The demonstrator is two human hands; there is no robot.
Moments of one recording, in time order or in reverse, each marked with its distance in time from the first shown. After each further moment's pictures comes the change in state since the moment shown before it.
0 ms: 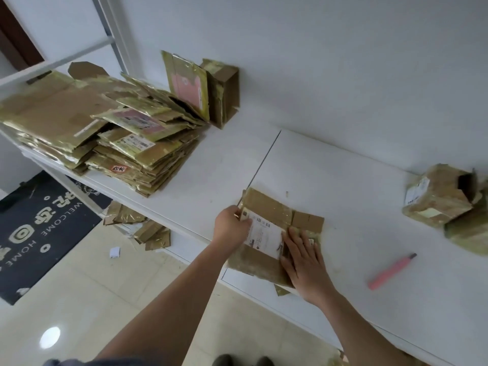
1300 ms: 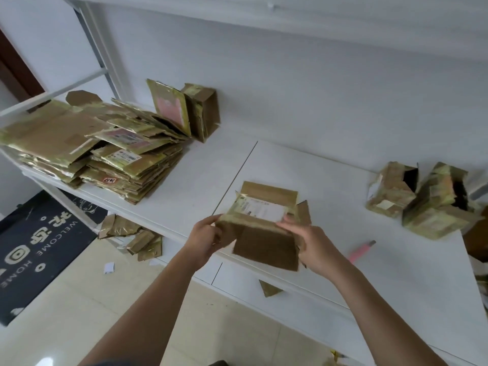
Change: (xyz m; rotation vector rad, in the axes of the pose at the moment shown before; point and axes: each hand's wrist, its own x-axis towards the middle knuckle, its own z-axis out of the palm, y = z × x) left_hand -0.053 -0.002 -0.008 -0.726 -0.182 -0.206; right_hand -0.060 0.007 -0.125 0.397 0.057 -0.031
